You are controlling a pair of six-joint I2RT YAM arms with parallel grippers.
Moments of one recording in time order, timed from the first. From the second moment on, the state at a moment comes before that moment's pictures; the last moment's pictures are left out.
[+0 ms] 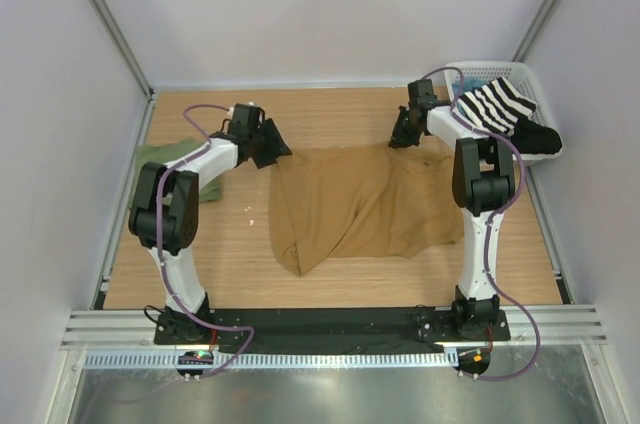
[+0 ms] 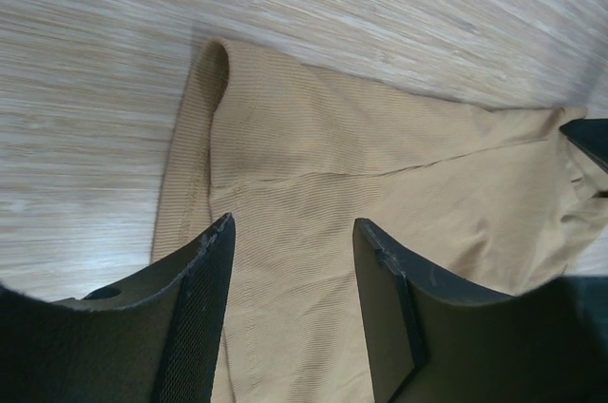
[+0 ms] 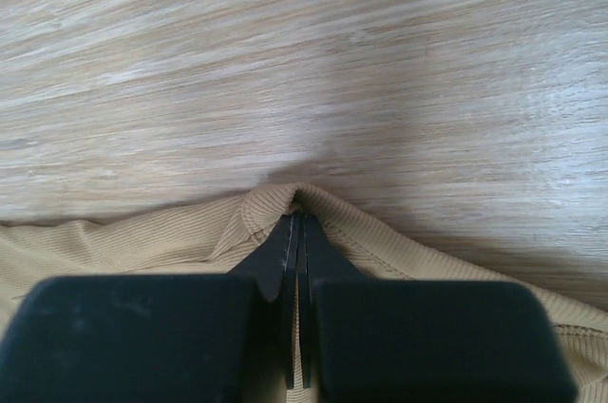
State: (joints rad) left arm -0.28 1.89 1.28 -0.21 0.16 -0.72; right arm 0.14 2.23 1.73 -0.51 -0.12 0.46
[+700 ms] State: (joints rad) left arm -0.34 2.07 1.49 -0.45 -0.05 -0.64; right arm 0.14 2.22 1.67 -0.44 -0.18 0.47
